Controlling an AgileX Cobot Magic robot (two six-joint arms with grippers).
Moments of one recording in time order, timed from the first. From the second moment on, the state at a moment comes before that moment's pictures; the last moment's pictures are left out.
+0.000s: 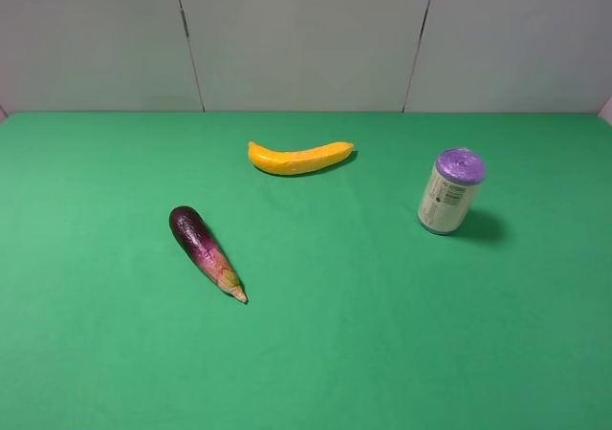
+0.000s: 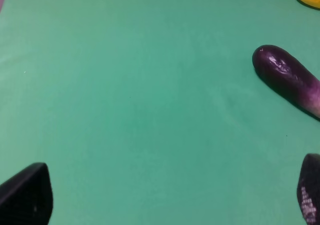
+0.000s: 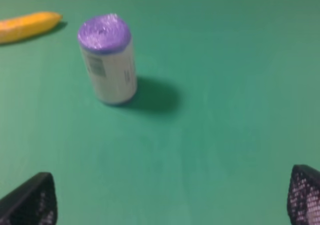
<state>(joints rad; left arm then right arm) 0.00 -0.01 -0.49 0.02 1.06 0.02 0.03 0.11 -0.50 0.04 1.03 0.00</state>
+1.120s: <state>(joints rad) 0.00 -0.01 -0.49 0.02 1.06 0.02 0.22 1.23 -1.15 0.02 1.03 -0.07</state>
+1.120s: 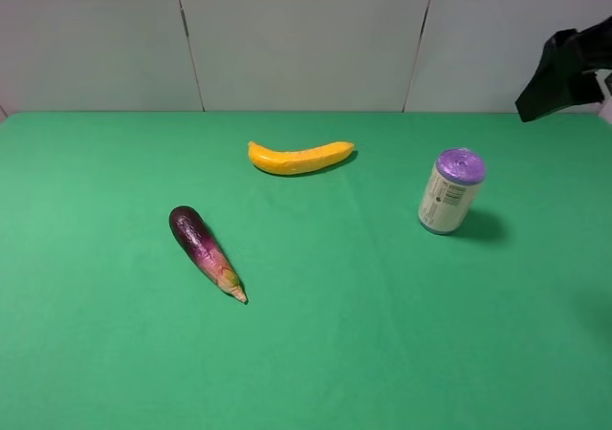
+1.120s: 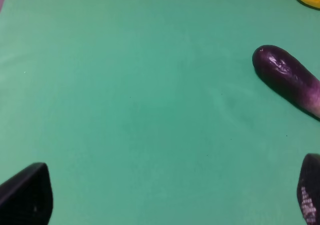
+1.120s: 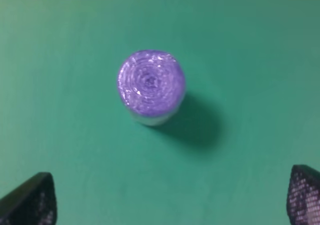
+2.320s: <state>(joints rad) 0.00 -0.01 -0.49 0.02 1.06 0.02 0.22 1.82 -1.36 0.13 1.01 -0.07</state>
